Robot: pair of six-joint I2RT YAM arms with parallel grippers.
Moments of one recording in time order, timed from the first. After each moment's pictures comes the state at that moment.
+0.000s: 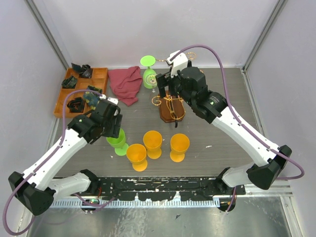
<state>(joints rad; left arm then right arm) -0.61 1.06 1.07 -1.01 -0.33 -0.29 0.74 1.37 1.51 -0.38 0.28 -0.01</state>
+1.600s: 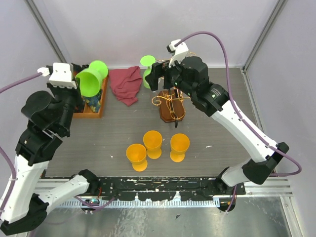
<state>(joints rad) -0.61 0.90 1.51 -0.64 -0.61 0.11 0.74 1.43 1.69 -0.42 0.10 0.18</state>
